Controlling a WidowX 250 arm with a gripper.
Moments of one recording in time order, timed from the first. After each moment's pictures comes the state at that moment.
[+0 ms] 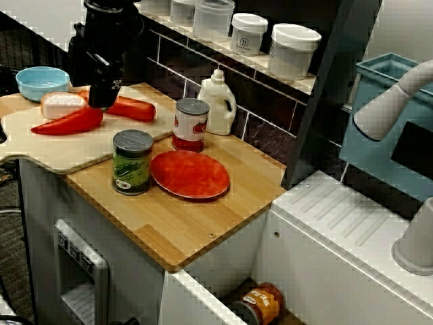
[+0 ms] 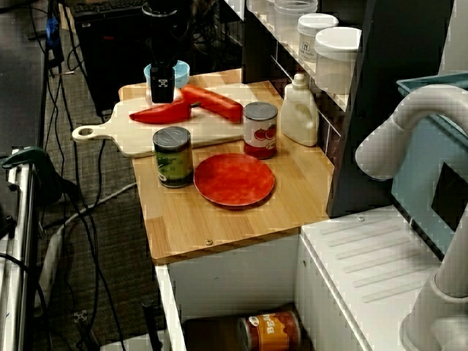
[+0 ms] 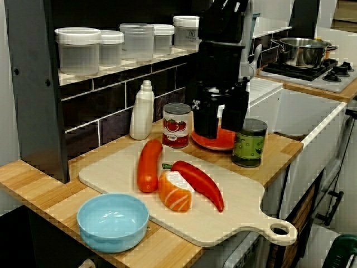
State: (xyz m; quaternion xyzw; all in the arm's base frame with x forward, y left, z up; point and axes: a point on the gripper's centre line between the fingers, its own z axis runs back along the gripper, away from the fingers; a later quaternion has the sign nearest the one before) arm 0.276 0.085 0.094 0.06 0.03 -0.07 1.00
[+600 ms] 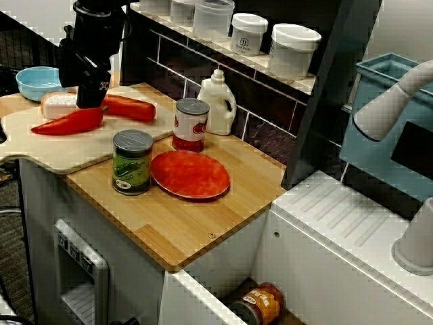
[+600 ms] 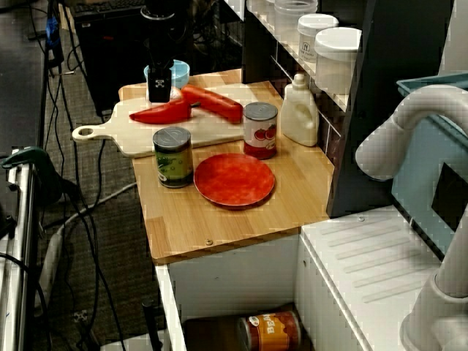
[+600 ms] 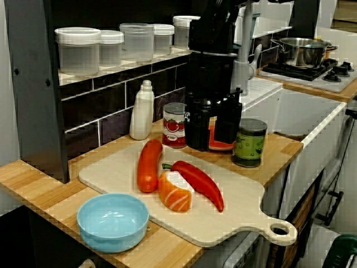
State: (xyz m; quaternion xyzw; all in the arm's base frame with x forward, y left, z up) arm 0.275 0.103 0.087 0.07 0.03 -0.08 0.99
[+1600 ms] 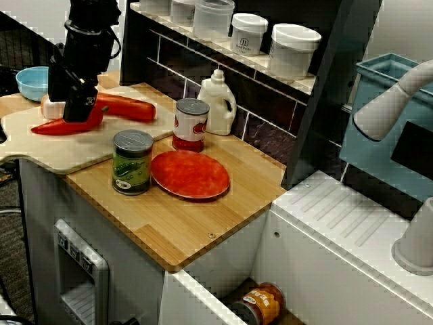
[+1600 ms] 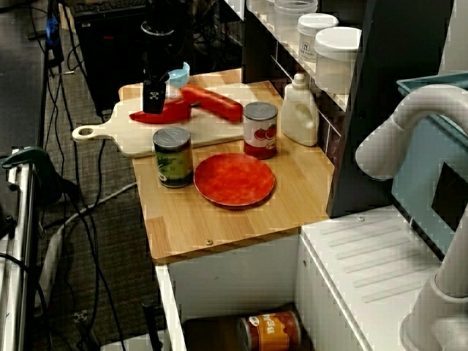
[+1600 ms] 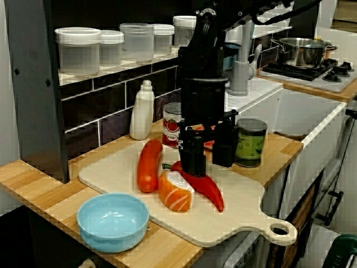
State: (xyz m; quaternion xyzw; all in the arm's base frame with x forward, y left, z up) arm 0.267 0.119 0.063 0.06 0.07 -0.09 0.99
